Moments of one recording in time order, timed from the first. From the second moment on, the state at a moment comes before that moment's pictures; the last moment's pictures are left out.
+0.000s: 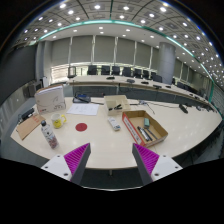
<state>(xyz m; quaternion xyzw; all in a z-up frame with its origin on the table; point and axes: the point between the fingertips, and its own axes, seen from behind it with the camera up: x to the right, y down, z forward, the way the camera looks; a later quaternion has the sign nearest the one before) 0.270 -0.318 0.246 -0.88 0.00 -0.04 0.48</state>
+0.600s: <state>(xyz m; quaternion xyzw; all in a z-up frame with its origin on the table) 0.027 -0.308 0.149 -0.86 -0.09 0.07 0.49</state>
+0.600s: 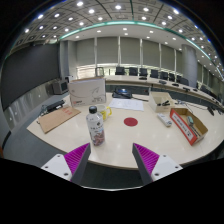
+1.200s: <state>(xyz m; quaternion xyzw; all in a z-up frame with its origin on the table) -0.080 -0.134 0.050 -0.82 -0.03 0.02 0.57</state>
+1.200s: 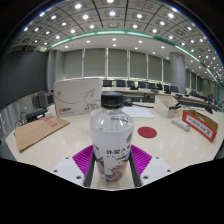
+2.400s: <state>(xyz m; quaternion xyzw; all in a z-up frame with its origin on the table) -0.018 0.081 0.178 -0.41 -0.55 -0.63 0.36</state>
